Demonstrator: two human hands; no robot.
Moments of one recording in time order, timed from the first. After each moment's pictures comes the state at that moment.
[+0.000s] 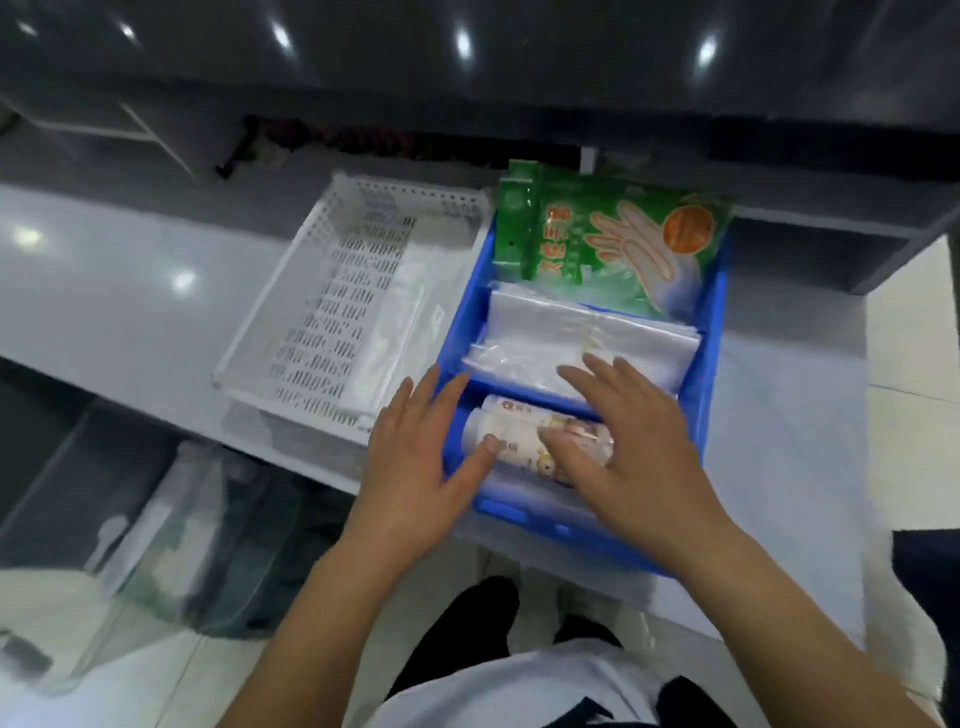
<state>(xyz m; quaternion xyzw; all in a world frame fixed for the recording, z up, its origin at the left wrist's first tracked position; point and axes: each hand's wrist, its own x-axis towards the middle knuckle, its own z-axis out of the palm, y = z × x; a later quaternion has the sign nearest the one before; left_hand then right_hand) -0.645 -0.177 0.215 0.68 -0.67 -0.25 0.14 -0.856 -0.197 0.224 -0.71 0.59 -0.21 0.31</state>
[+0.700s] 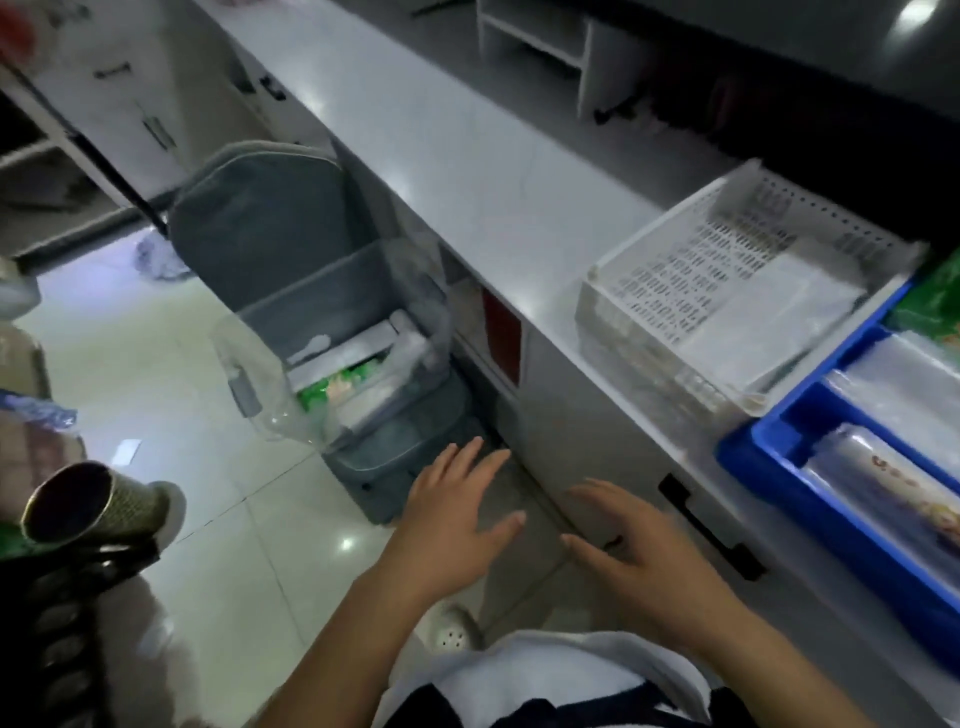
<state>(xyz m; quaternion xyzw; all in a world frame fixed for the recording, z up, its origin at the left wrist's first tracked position) -0.431 0.065 0.170 0.81 -0.48 -0.30 0.14 -0.624 -0.048 0.189 -0.85 0.35 0.02 0.40</state>
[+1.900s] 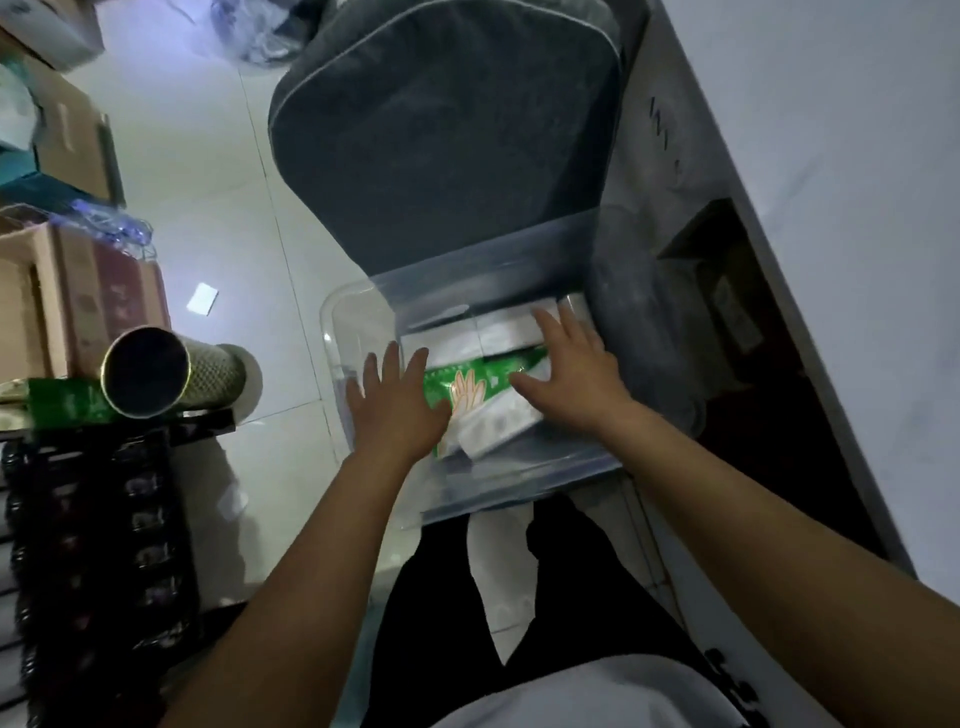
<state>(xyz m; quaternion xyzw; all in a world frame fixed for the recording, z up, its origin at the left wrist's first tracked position) 0.057 0.001 -0.005 0.94 -0.17 -0.29 0.01 -0.023 -0.196 0.009 -0.88 0.25 0.22 0.34</state>
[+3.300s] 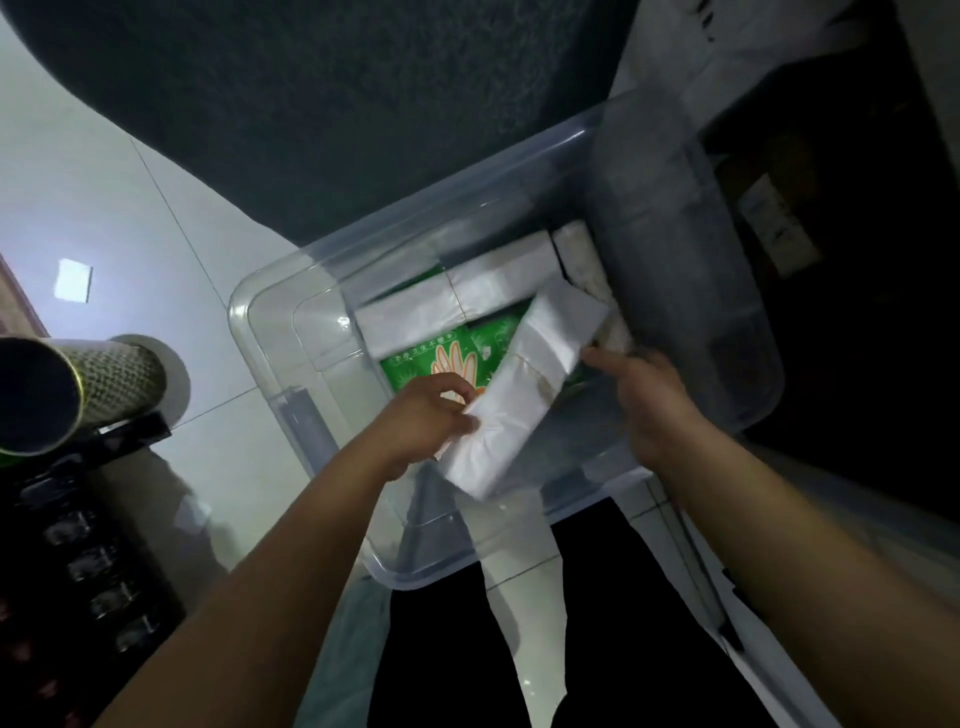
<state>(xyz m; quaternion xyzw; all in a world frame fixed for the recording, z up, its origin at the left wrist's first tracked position) 0.100 -0.006 -0.119 0.72 -0.02 -0.62 0.32 -0.035 -0.188 -0.094 -0.36 0.68 0.04 0.64</state>
